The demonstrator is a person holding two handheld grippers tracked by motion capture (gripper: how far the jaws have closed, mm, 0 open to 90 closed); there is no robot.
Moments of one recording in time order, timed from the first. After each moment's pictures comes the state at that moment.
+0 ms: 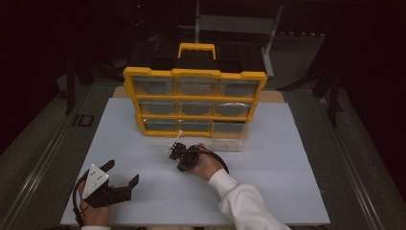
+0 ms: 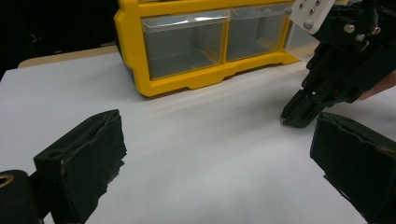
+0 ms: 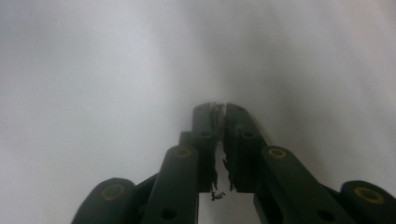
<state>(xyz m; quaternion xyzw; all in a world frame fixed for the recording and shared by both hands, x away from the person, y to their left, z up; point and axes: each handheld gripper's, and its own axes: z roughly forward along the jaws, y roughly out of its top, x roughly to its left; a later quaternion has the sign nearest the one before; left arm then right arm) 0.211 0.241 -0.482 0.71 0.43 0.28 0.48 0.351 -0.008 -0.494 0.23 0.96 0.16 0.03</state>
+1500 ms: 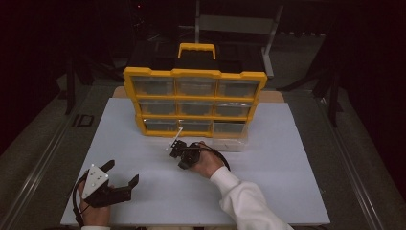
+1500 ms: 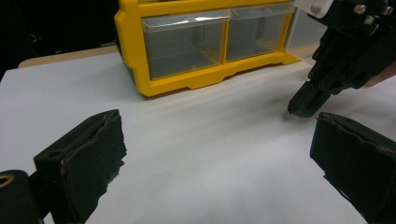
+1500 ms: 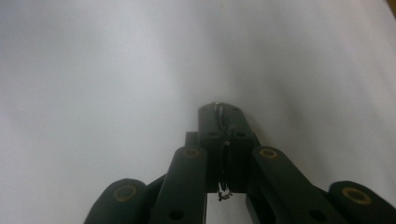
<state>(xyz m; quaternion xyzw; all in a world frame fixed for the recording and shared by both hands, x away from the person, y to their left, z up) 0.211 0.241 -0.482 0.71 0.43 0.28 0.48 0.354 -0.011 -0.480 0.22 0.96 0.16 0.03</state>
